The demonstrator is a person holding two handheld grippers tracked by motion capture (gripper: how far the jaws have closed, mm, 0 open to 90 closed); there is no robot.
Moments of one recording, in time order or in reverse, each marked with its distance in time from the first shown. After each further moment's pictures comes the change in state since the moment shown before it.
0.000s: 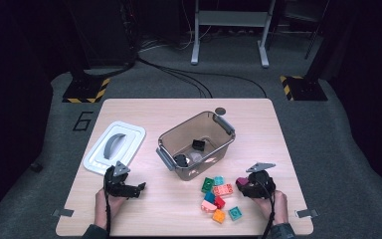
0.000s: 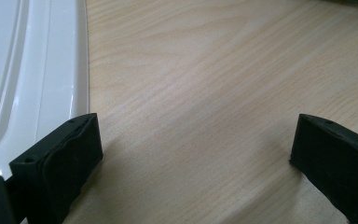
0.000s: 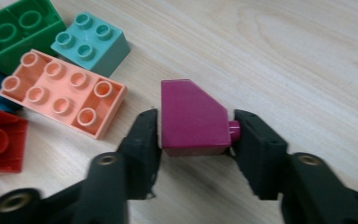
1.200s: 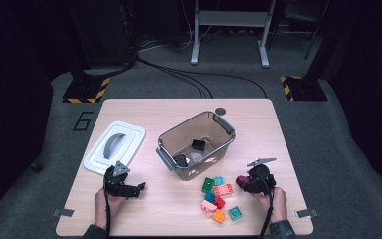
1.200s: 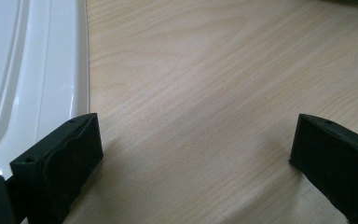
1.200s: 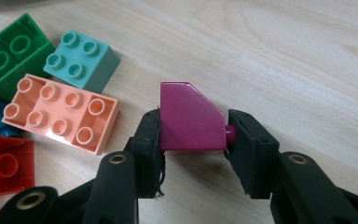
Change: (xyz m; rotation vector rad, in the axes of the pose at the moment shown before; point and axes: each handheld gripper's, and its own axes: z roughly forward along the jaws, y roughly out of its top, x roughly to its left) left arm 0.000 0.000 0.000 -0.007 0.004 0.000; right arm -0.004 0.013 -0.003 0.053 -0.006 0.112
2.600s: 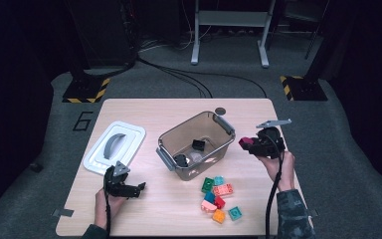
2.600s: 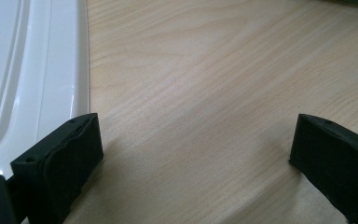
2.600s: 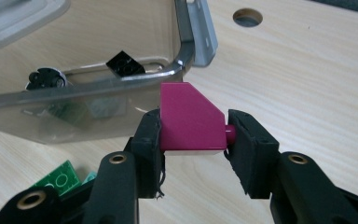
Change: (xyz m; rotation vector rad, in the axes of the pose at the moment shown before) left arm 0.000 0.000 0.000 0.005 -0.005 0.001; right arm -0.023 0.096 -0.066 -0.208 -0.002 -0.048
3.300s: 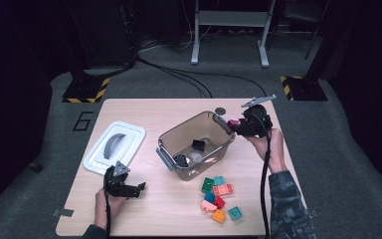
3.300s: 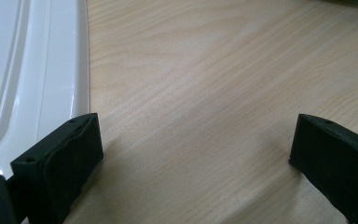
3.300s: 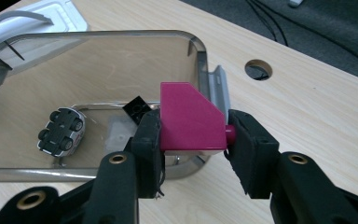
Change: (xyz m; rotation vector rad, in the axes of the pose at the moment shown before) left arm 0.000 0.000 0.001 -0.010 0.005 -0.001; right arm 0.020 0.071 0.006 -0.005 0.023 -0.098
